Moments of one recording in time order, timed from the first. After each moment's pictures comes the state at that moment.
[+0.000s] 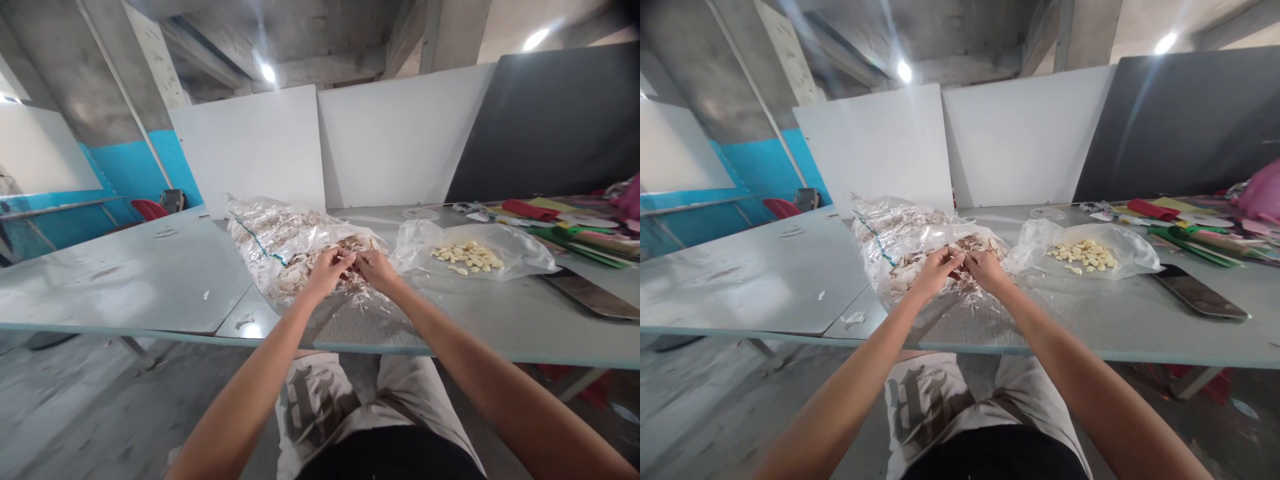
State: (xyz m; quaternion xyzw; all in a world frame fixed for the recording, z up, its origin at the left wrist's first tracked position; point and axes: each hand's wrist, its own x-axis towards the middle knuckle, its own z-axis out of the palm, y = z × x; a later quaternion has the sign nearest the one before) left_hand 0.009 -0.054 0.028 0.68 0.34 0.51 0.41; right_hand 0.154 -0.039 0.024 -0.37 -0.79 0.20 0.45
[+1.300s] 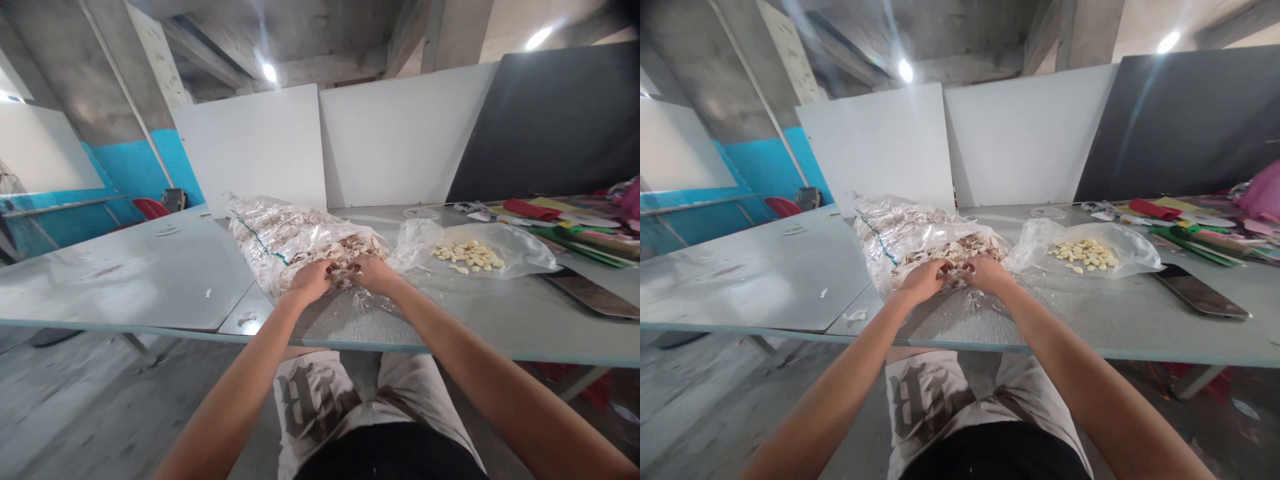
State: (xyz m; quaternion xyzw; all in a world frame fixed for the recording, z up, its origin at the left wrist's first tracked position) left_hand -0.030 -0.056 0.020 0.80 0.56 0.22 0.01; right_hand 0.157 -0.020 0.006 -0.45 -0.86 0.02 0.26
